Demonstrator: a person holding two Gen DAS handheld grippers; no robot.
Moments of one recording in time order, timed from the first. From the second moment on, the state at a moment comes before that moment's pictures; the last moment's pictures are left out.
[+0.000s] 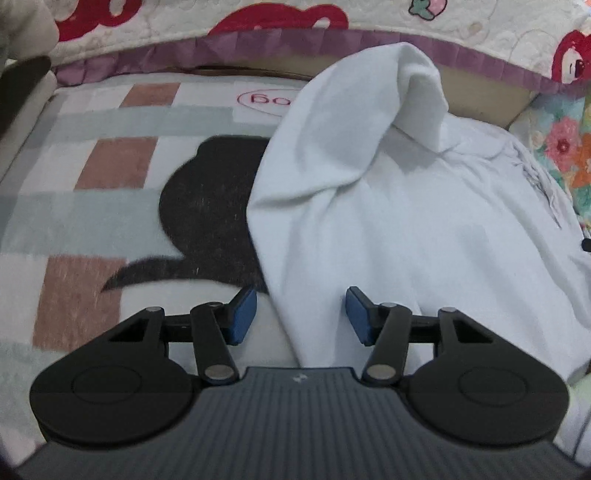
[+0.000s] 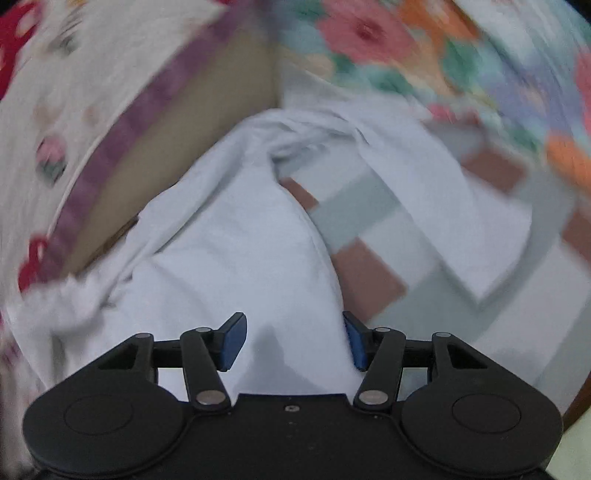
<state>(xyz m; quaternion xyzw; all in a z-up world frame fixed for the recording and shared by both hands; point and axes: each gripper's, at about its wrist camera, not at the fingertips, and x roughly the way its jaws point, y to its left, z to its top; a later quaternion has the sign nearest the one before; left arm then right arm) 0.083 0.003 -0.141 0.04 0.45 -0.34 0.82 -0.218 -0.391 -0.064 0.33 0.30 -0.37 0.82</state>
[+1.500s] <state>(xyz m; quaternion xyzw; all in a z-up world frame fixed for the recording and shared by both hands) -0.060 -0.035 -0.117 0.23 0.40 -0.50 0.73 -0.247 -0.258 -0.020 0.19 0.40 -0.21 0.87</state>
